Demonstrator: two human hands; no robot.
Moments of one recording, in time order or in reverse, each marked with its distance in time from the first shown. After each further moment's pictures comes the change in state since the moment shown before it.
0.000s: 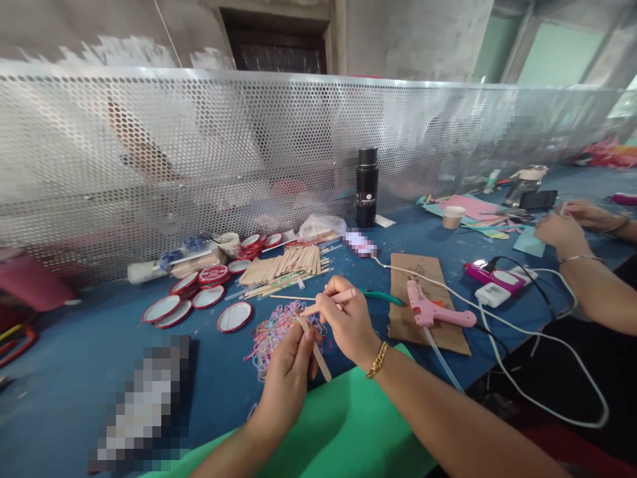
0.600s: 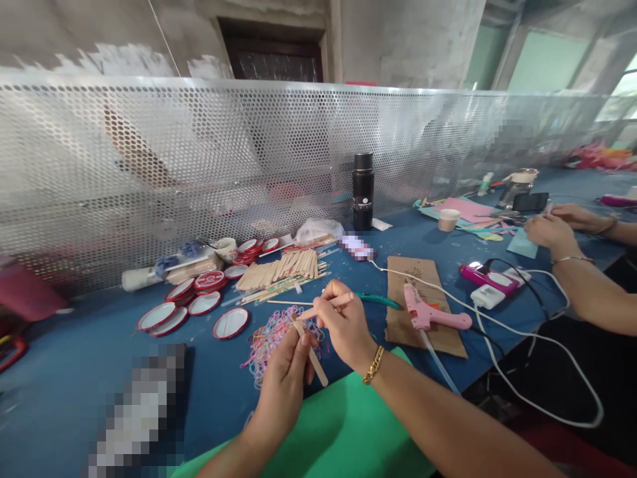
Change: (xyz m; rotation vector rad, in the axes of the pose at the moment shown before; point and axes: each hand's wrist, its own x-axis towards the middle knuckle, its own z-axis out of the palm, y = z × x) left_hand 0.002 -0.005 -0.002 0.029 0.006 0.006; right_hand 0.000 0.005 0.003 0.067 0.022 0.020
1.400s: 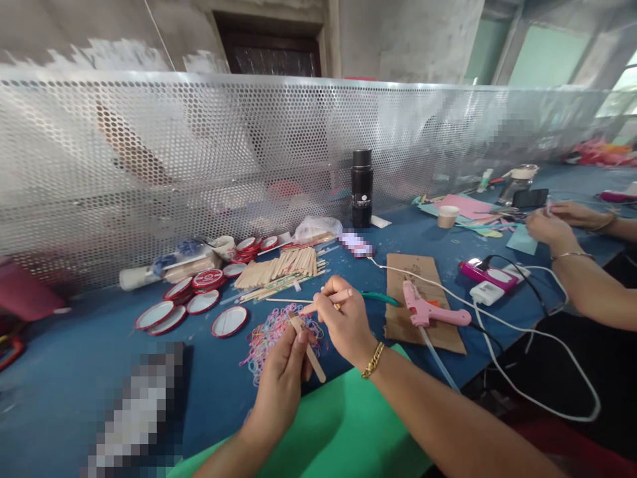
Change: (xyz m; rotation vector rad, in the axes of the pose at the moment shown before) left_hand 0.000 0.004 -0.001 0.007 0.030 0.006; right_hand 0.003 0.000 -0.002 -0.051 0.034 -0.010
